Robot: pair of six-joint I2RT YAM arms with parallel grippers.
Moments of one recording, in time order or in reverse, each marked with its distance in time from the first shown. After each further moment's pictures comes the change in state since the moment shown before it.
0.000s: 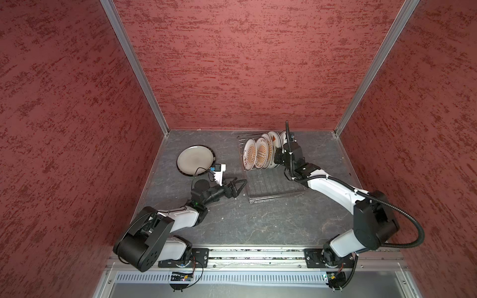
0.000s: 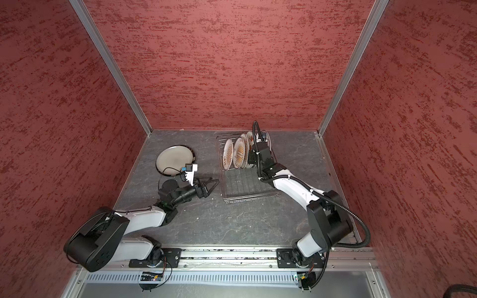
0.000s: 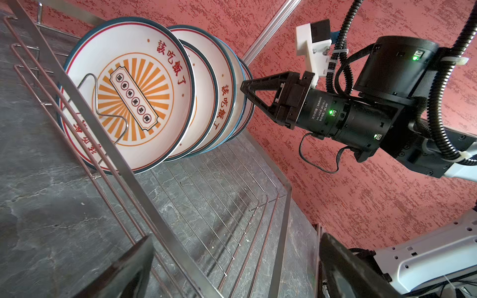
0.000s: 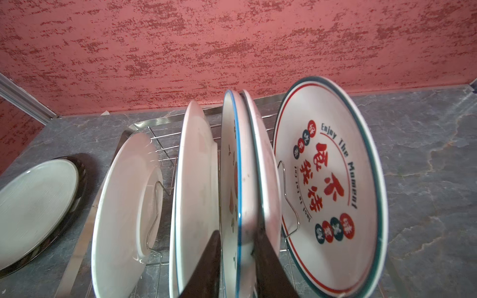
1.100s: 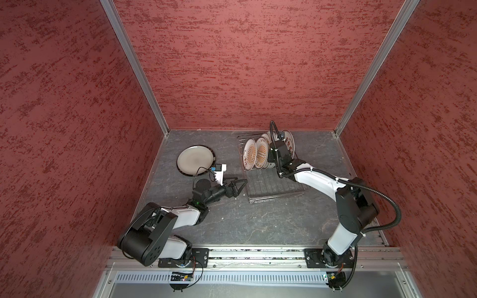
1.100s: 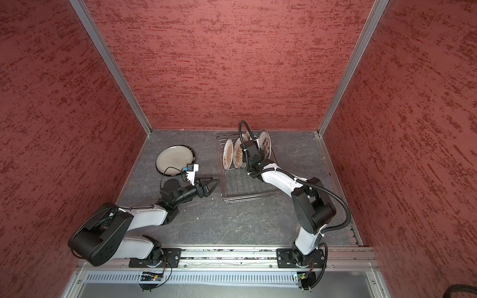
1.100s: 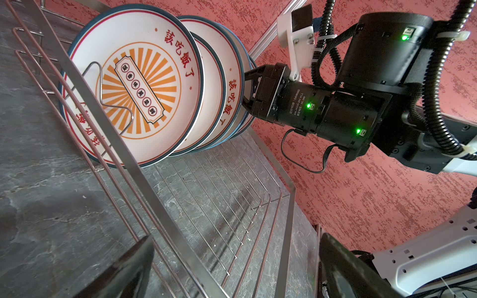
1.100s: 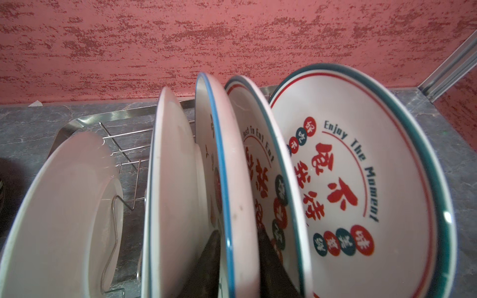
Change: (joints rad) left arm -0.001 0.047 0.008 0.019 -0.003 -0.023; right arm 0.060 0.179 0.141 -0.063 0.216 0.004
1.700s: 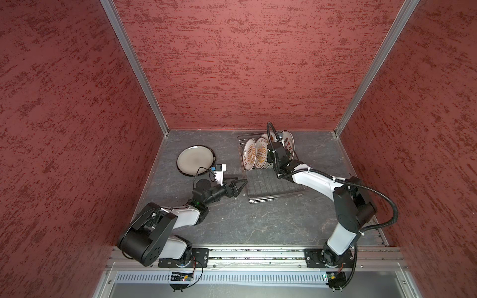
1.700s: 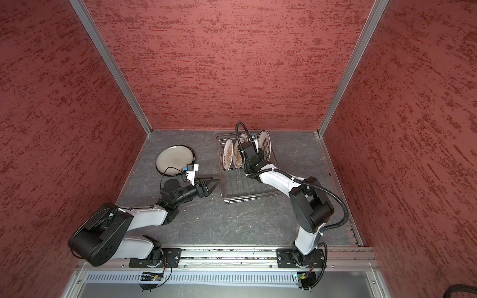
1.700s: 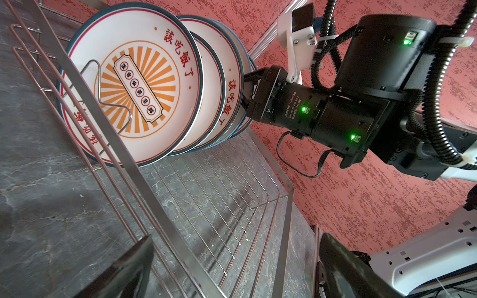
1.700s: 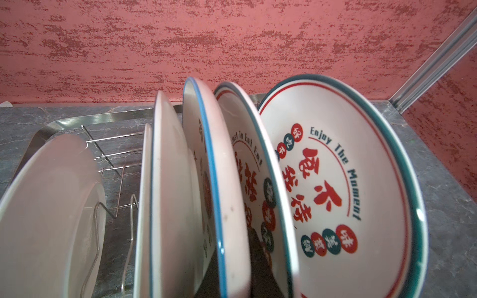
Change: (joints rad) left arm -0.002 -0.004 0.000 0.000 0.001 -0.011; right arm 0.039 0.014 0.005 0.018 0.106 -0.047
